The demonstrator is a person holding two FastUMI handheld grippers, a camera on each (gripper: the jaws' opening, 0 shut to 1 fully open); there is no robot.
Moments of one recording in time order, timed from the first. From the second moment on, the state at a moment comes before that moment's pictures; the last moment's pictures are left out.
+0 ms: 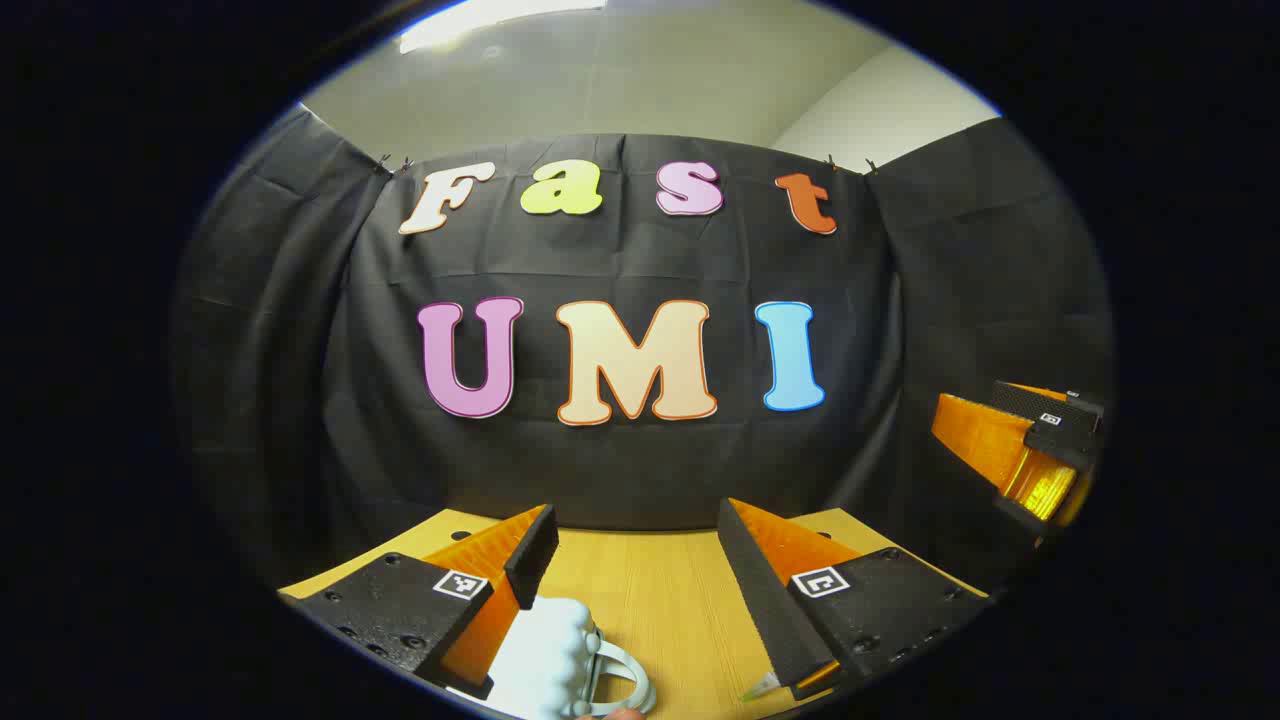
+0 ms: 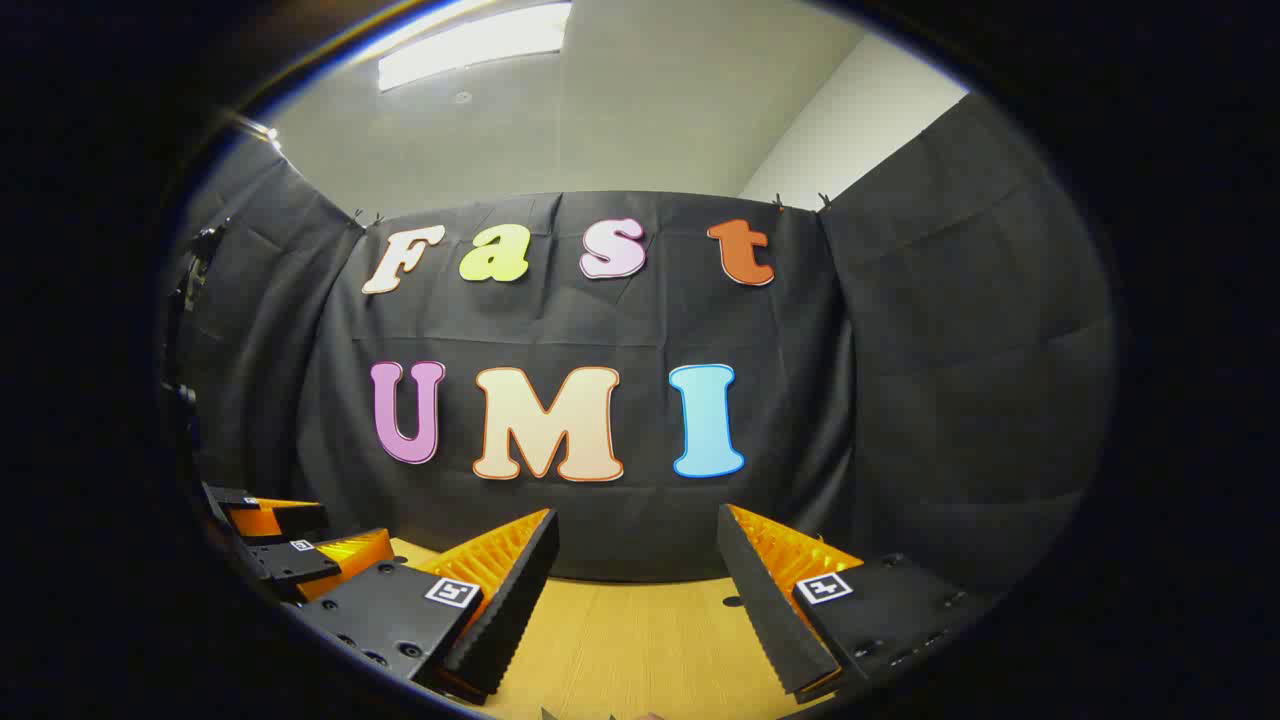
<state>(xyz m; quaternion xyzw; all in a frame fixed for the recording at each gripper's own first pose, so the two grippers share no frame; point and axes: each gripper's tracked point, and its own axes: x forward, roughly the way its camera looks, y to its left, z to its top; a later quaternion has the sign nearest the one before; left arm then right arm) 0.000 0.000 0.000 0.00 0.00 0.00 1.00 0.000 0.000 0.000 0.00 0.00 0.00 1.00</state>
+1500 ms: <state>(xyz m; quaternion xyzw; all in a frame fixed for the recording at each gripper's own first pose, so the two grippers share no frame) -0.008 -0.032 -0.264 -0.06 0.38 -0.03 0.92 -0.007 -0.062 -0.053 -0.01 0.10 -0.04 0.99</state>
